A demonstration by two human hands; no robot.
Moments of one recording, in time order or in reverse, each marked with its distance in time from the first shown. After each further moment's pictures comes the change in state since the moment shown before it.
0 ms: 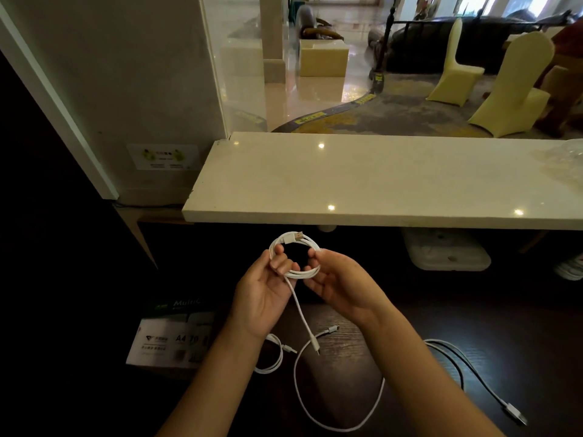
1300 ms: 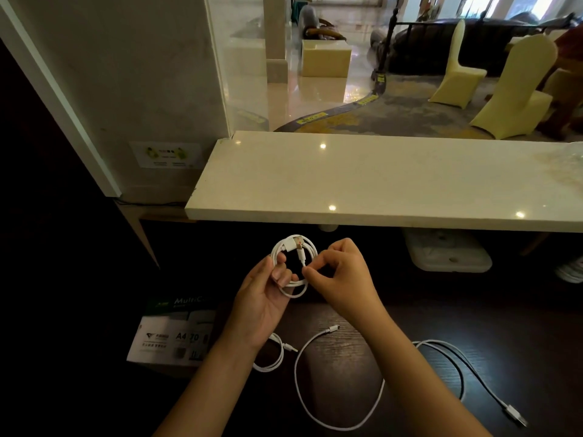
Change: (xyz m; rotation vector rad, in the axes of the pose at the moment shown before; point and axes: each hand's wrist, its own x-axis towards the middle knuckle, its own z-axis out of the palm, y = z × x) left_hand -0.012 -0.003 -0.013 0.181 0.020 0.099; right_hand -0.016 0.003 0.011 -1.233 0.316 -0.501
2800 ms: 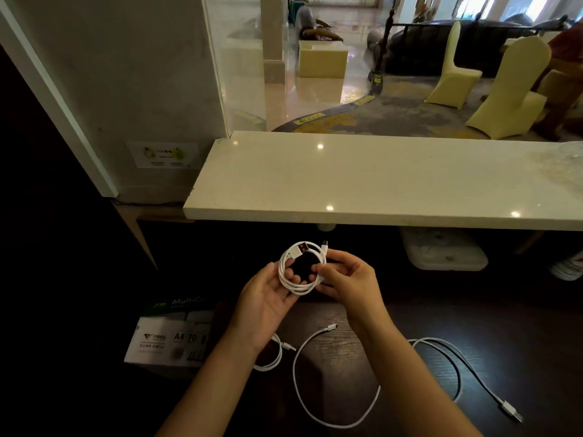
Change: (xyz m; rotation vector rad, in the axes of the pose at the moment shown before) left_hand -0.002 -0.006 0.001 0.016 0.099 -0.153; right_hand -0.007 0.008 -0.001 0.783 0.027 0.417
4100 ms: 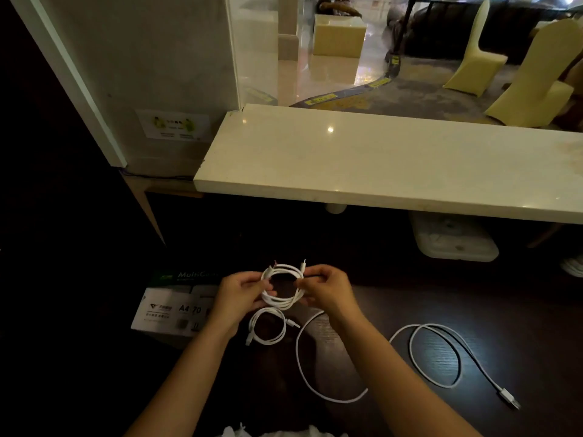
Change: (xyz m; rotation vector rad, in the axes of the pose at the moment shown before) left_hand -0.002 -0.001 -0.072 0.727 0.318 0.038; right_hand 0.013 0.066 0.019 -0.232 -0.043 0.229
